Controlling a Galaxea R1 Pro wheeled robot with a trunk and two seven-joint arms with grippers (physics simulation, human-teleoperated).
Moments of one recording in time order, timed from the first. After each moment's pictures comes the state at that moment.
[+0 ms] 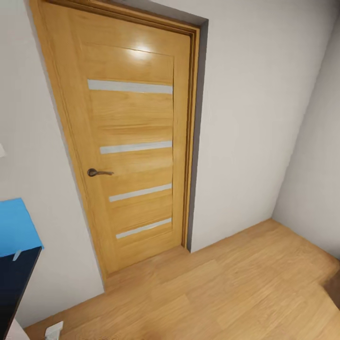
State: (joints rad) left arm -0.17 -0.02 0.01 -0.02 0.08 -0.53 0.25; right arm -0.22 0.03 -0.02 -0.03 0.01 -0.83 -0.22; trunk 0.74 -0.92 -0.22
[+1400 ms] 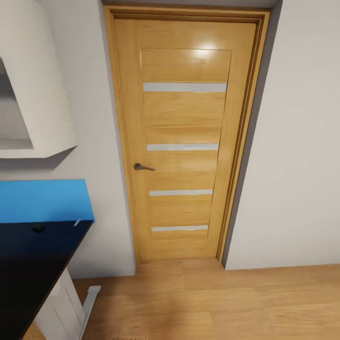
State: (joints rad) left arm -0.17 -0.03 0.01 -0.02 0.08 -0.66 0.25; right arm -0.22 0.04 -0.02 -0.03 0.01 -0.84 -0.22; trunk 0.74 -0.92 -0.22
